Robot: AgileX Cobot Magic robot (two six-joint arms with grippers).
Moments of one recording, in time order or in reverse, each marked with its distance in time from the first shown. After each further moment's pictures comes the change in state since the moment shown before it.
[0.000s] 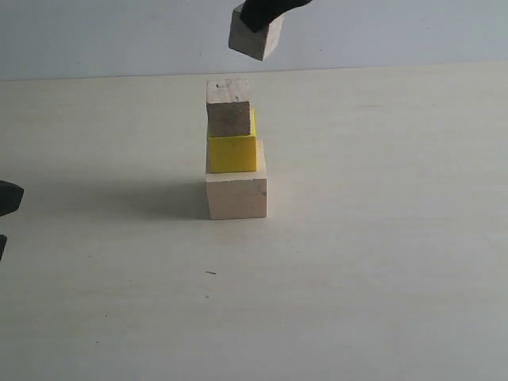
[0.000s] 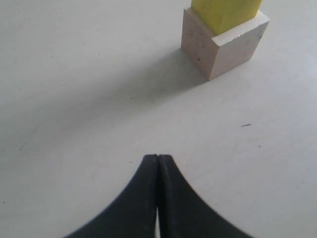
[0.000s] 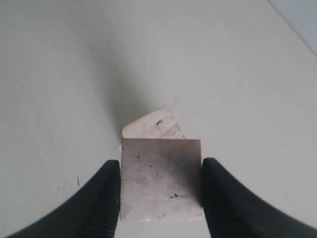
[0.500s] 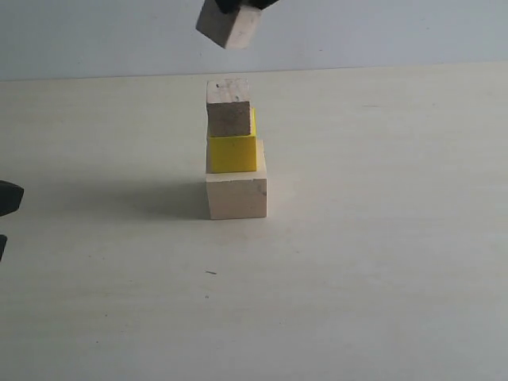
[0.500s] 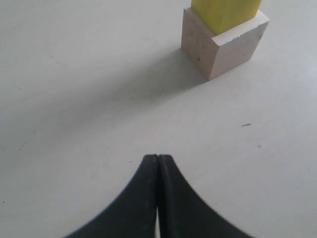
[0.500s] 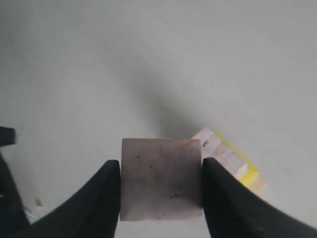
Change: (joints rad) left arm 0.000 0.000 0.000 0.000 0.000 0.000; right arm -0.025 0.015 0.000 0.207 -0.002 0.258
